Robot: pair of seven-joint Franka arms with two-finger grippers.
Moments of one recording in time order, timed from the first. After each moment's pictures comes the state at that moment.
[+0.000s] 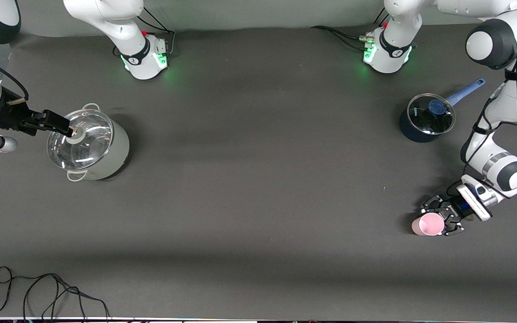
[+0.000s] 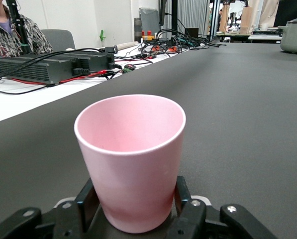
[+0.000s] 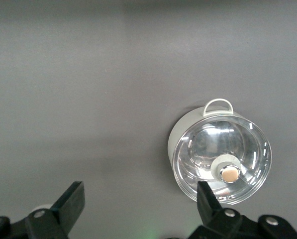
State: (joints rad) left arm 0.40 0.98 -0.04 -1.56 -1.47 1.91 2.53; right arm 0.01 0.01 0.04 -1.61 0.01 1.54 0.14
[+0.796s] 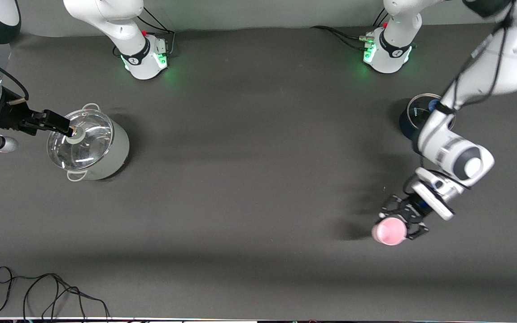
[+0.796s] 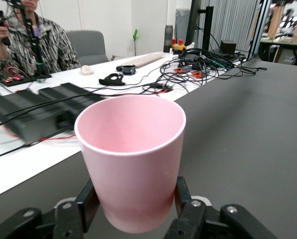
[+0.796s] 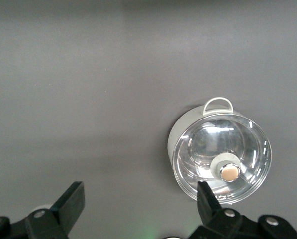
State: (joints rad) left arm 0.36 0.58 -0.54 -1.90 -1.86 2.56 2.51; right arm 0.01 0.01 0.04 -1.61 0.01 1.53 0.14
